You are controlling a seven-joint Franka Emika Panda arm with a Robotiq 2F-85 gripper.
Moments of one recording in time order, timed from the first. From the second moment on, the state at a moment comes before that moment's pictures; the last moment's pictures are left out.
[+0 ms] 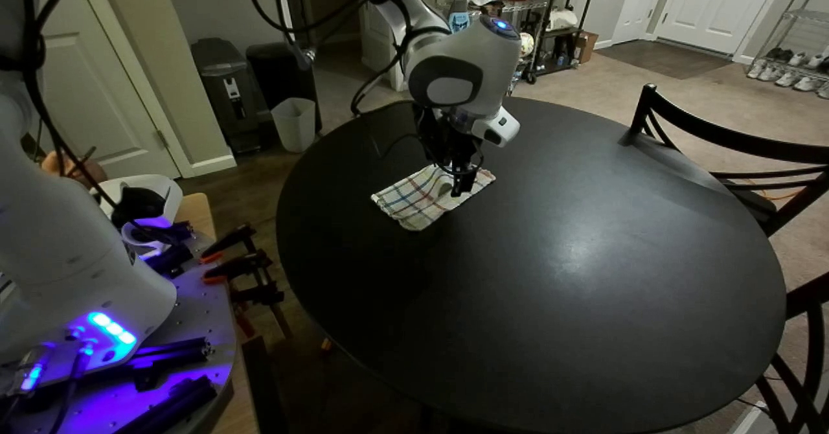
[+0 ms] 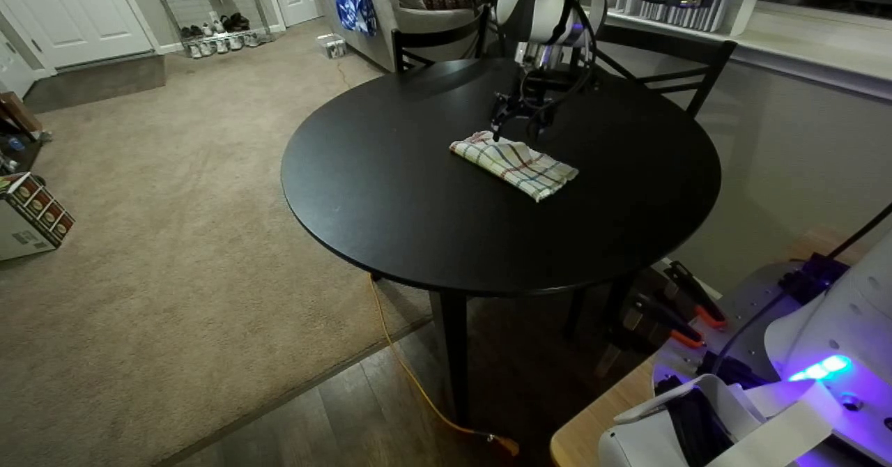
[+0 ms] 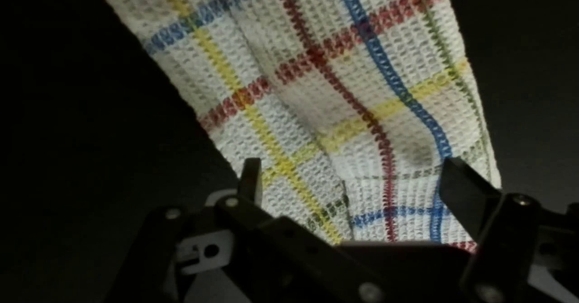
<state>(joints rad) -0.13 0.58 0.07 -1.91 0.34 2.44 0.00</state>
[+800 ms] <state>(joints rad) -0.14 0.51 0.11 -1.99 0.44 2.41 -0.05</state>
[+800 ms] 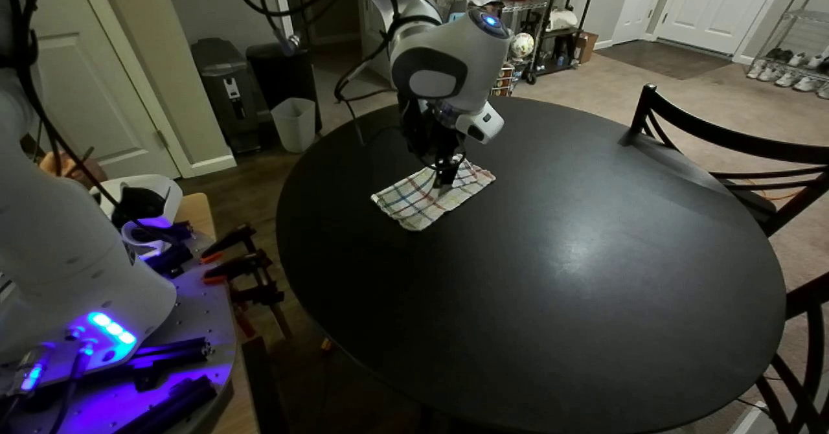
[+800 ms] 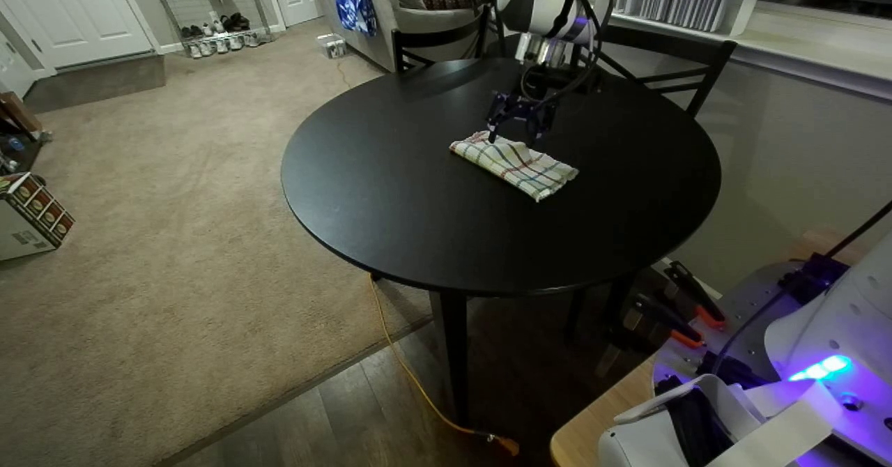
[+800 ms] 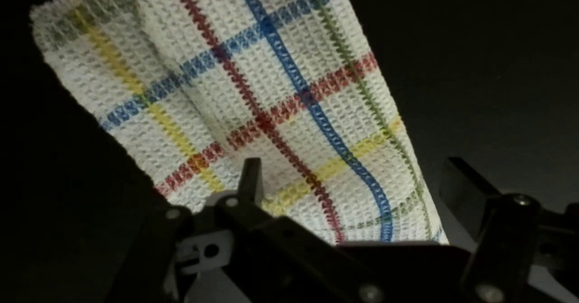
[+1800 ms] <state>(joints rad) -0.14 0.53 0.11 -2.00 0.44 2.53 -0.16</state>
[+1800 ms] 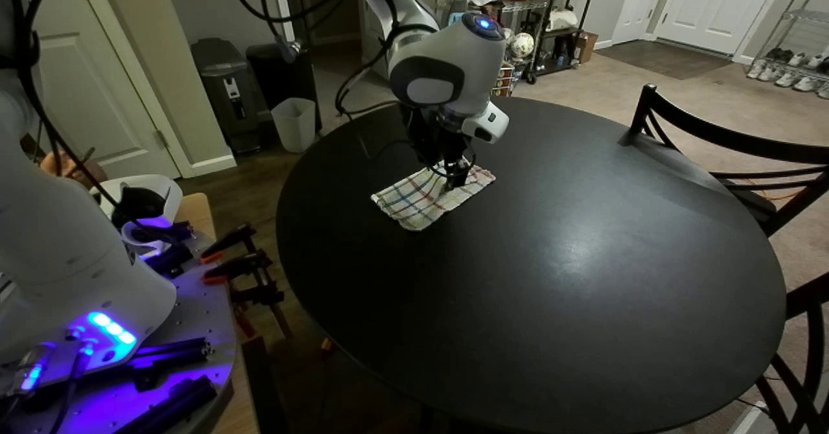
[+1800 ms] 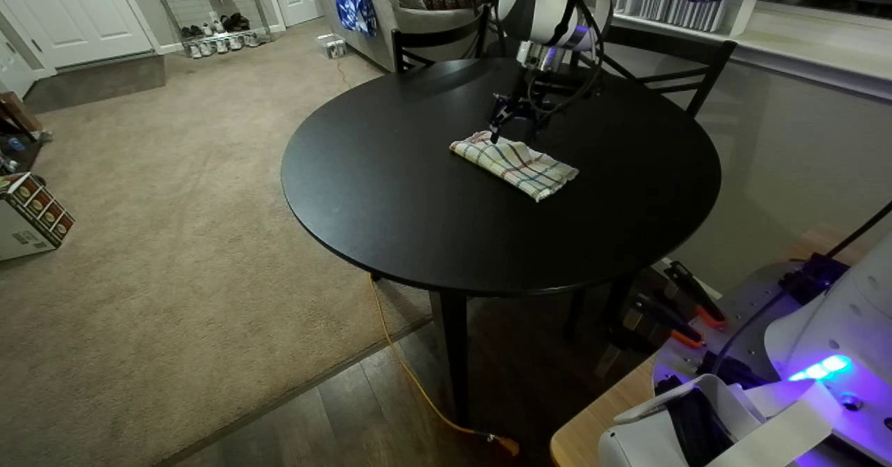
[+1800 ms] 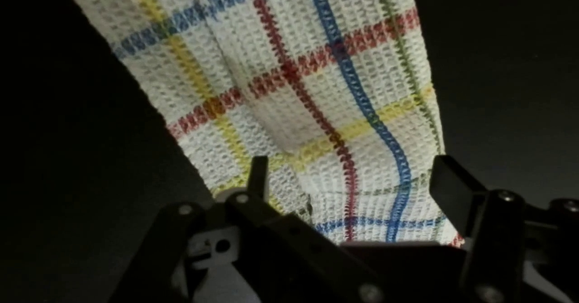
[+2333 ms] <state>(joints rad) -0.16 0.53 0.12 -2.00 0.44 2.53 -0.17</state>
